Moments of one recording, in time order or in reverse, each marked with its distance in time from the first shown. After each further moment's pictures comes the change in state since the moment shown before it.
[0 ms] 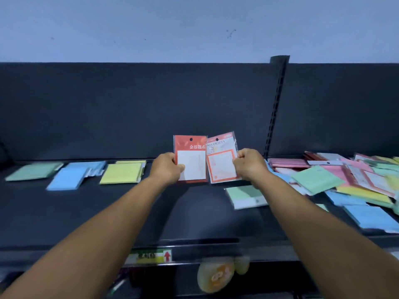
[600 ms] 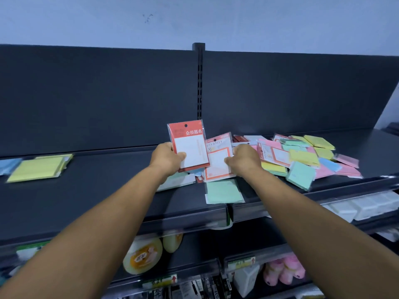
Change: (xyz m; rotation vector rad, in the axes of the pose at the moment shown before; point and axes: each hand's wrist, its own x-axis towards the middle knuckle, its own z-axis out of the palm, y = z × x) left_hand -0.064 0.120 0.141 -0.274 -0.167 0.040; right_hand -0.027 0.119 -0.135 -0.177 0.086 0.190
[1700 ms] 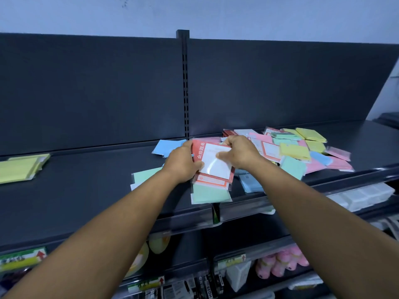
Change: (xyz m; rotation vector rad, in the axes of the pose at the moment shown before) left_hand 0.000 0.009 0.062 0.488 -0.194 0.220; right_hand 0.030 0.027 -0.014 -0.080 -0.071 -0.196
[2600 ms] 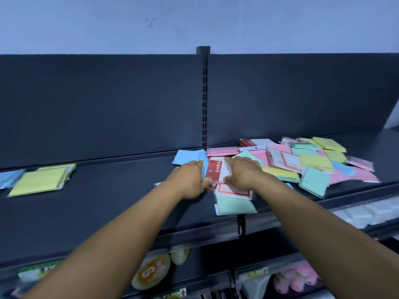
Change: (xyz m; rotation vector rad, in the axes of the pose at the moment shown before) left_hand -0.017 -0.027 -0.036 0.452 -0.187 0.131; right_hand -0.015 -0.040 0.028 -0.510 -0.225 -0.080
